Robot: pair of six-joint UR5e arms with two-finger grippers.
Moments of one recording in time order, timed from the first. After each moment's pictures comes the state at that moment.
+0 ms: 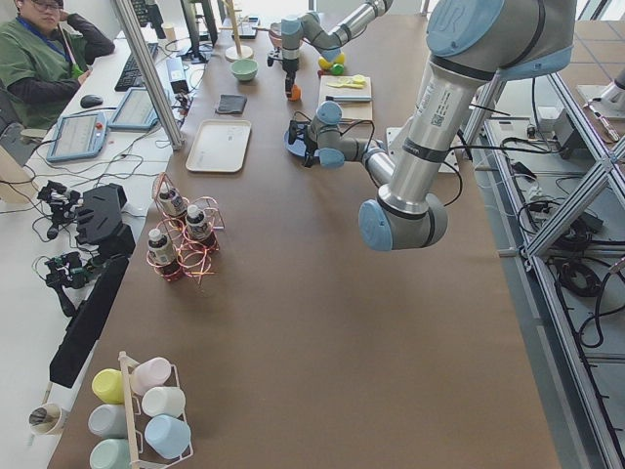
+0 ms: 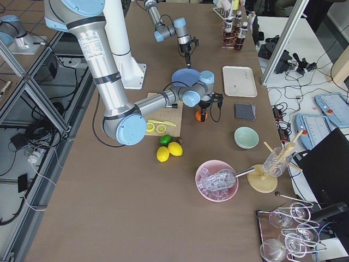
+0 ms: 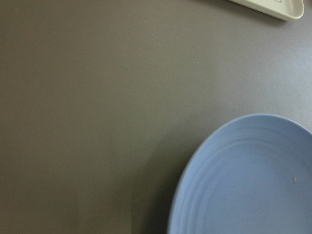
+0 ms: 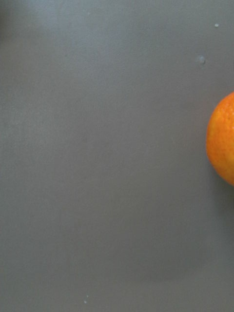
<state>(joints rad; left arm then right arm) -0.48 -2.10 -1.57 -2.25 -1.69 -1.34 0.82 -1.20 1.52 -1.26 2.05 1.03</state>
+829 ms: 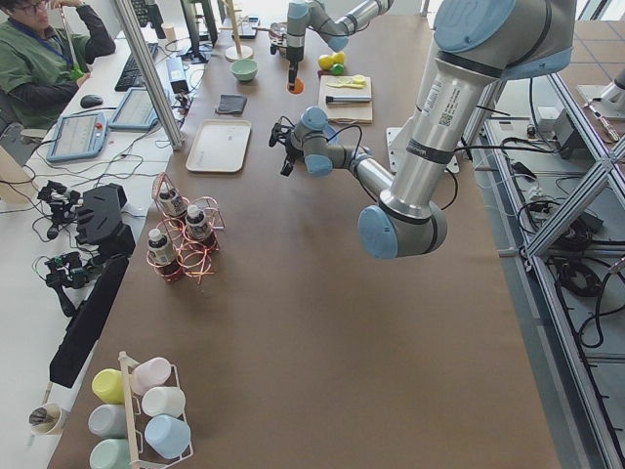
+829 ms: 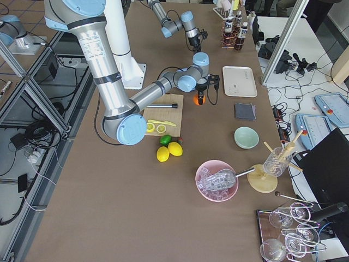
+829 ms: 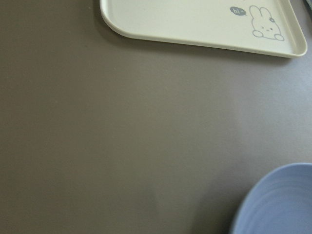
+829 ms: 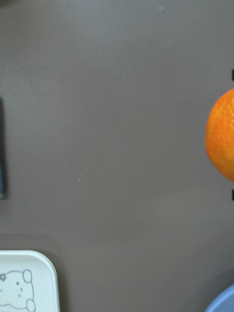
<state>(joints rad) -0.61 -2.03 -1.59 -2.24 -1.69 -1.05 0.78 -1.19 1.75 -1.35 2.03 1.10</state>
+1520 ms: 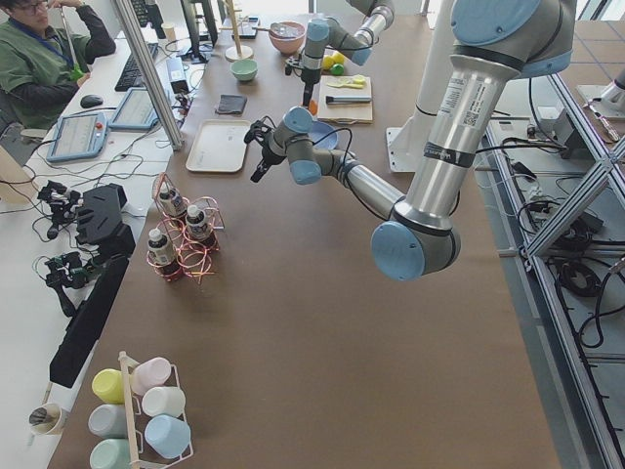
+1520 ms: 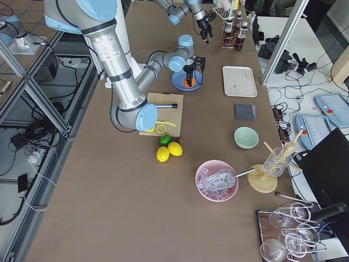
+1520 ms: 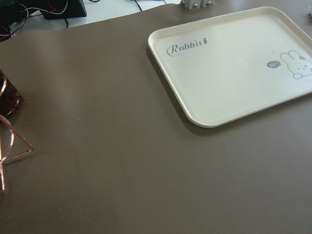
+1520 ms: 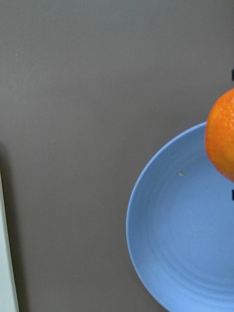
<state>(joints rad) -0.79 -1.91 -1.70 -2.21 -1.74 -0.77 0.55 -0.99 1.76 -1.50 1.82 1.28</state>
